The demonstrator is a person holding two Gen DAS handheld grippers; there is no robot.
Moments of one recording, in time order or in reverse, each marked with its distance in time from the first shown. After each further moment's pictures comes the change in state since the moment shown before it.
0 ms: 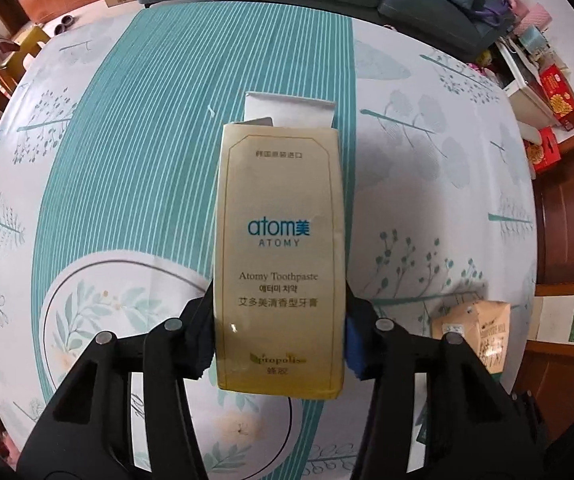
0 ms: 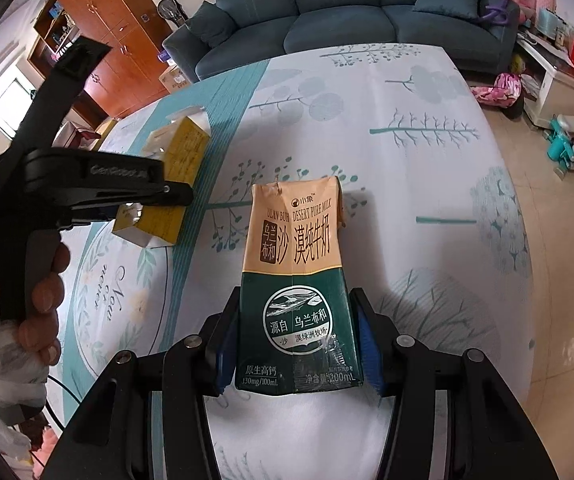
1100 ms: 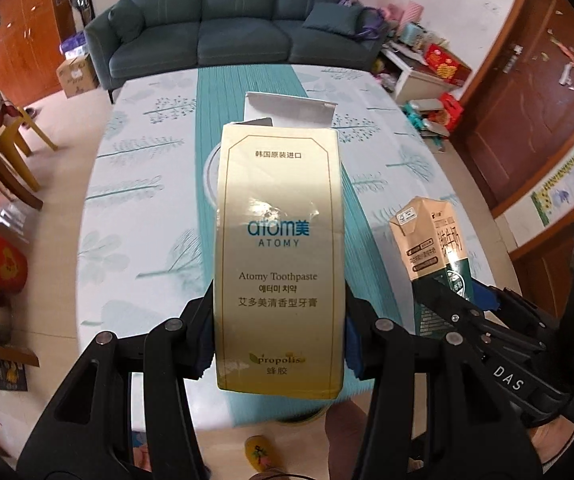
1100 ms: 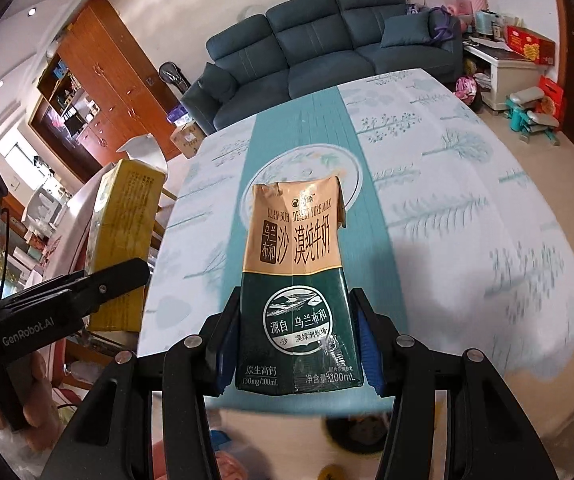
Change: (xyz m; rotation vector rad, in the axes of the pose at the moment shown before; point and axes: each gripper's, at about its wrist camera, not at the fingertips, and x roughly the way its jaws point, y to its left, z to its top) left arm -0.263 0.209 -0.309 0.330 -0.282 -0.185; right arm -0.175 0.260 -0.261 0.186 -0.245 -0.011
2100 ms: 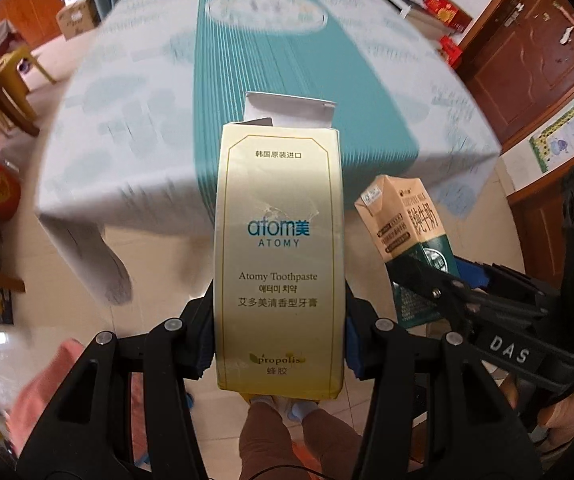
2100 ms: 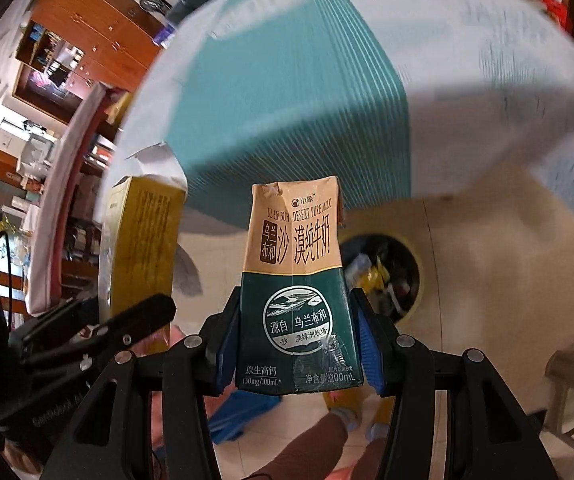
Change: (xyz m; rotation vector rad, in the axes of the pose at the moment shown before) left arm 0.003 -0.030 -0.253 -0.031 0.217 0.001; right arm 0.031 -0.062 -0.217 0.069 0.347 0.037
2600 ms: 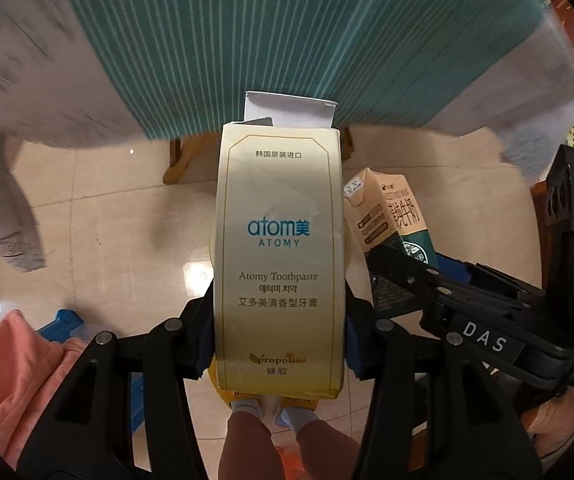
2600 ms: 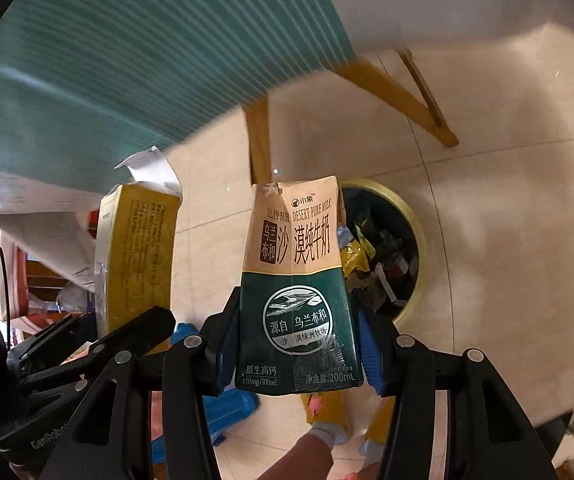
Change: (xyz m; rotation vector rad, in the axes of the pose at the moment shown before) left arm 0.216 -0.003 -0.064 -0.060 0.111 0.016; right arm 0.181 -0.108 -0.031 0.070 0.084 0.007
